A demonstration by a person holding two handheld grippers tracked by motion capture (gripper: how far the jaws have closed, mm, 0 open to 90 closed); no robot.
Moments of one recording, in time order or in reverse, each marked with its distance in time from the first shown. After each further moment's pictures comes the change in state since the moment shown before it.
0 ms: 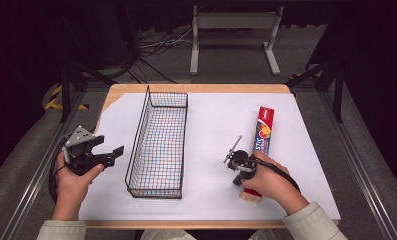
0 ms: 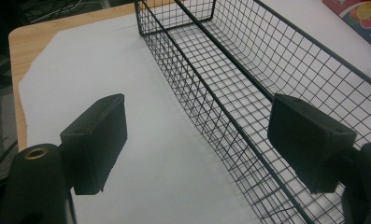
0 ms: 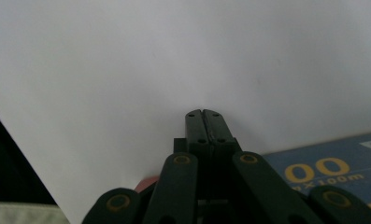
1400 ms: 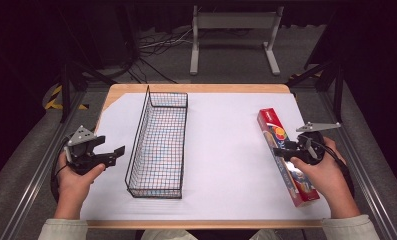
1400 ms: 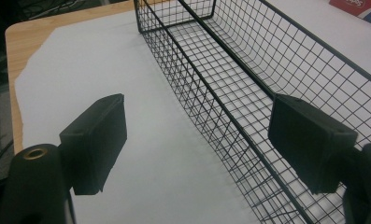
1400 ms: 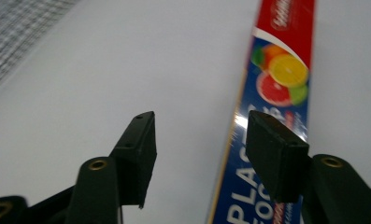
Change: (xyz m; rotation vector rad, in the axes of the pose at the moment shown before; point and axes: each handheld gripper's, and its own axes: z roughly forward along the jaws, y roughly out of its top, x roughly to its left) left arm 0.000 0.000 0.005 0.007 -0.001 -0.004; right arm -0.063 -0.117 -0.085 -0.638 -0.226 0.512
